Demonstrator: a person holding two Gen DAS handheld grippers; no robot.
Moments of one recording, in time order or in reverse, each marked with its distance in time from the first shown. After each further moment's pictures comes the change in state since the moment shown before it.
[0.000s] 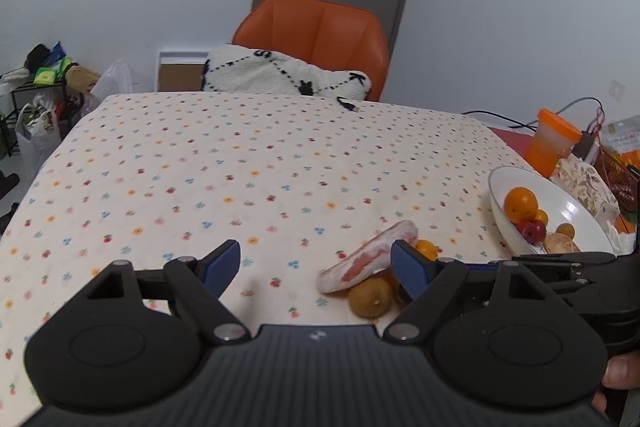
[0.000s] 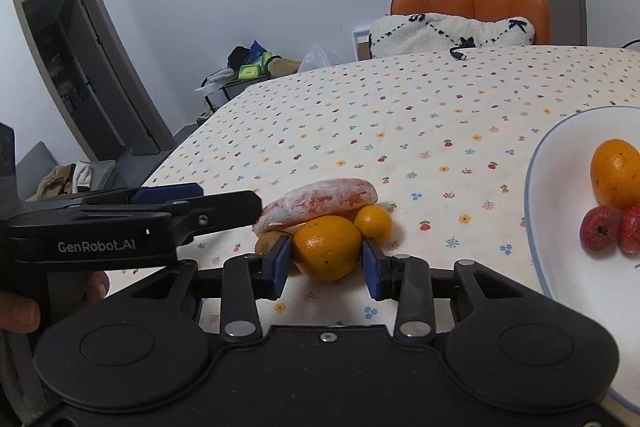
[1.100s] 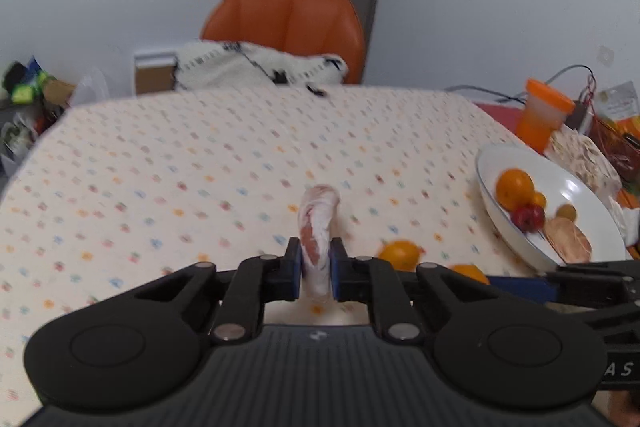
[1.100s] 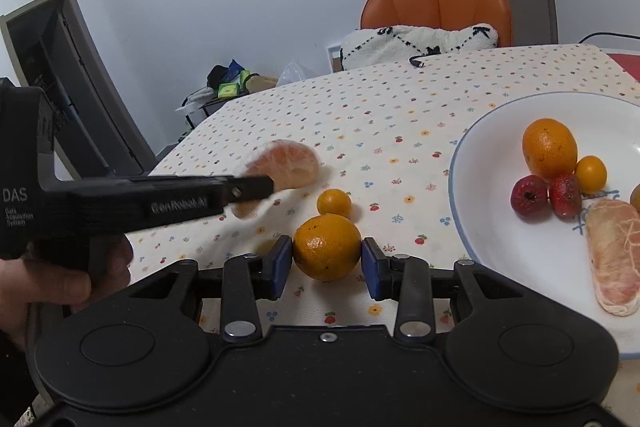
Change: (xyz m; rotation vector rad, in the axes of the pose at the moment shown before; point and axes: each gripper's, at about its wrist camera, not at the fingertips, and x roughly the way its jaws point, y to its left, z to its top) left arm 0.028 -0.024 0.008 0.082 0.023 0.004; right arm -0.029 -0.017 -0.013 0.045 -0.056 -0.051
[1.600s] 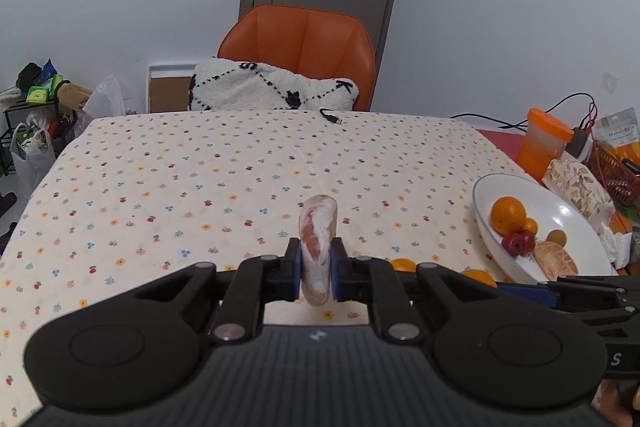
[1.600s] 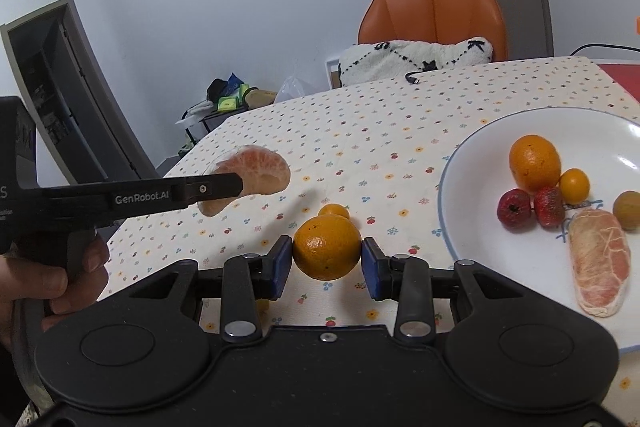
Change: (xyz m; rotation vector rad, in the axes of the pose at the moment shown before) left arm -0.027 0.005 0.007 -0.050 -0.037 -0.004; right arm -0.015 -0.001 0.003 0.009 -0.043 -0.010
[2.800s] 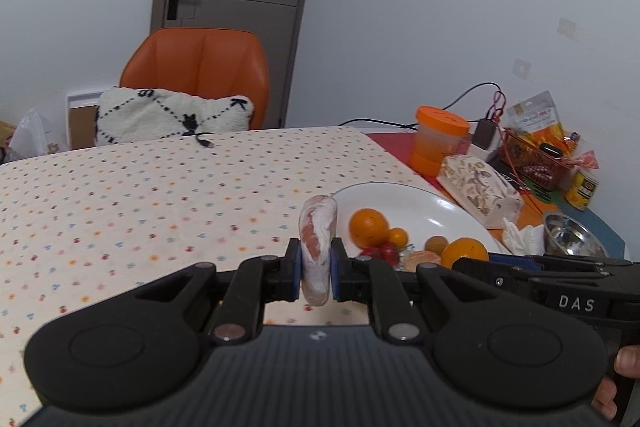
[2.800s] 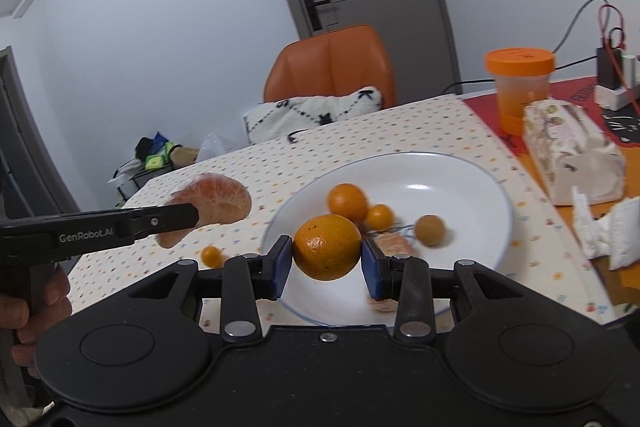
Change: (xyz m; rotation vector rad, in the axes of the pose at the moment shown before) left arm -0.008 -0.097 0.007 0.113 -0.032 -0.219; right arm -0.094 -0.063 -0.009 0.098 -0.155 -0.230
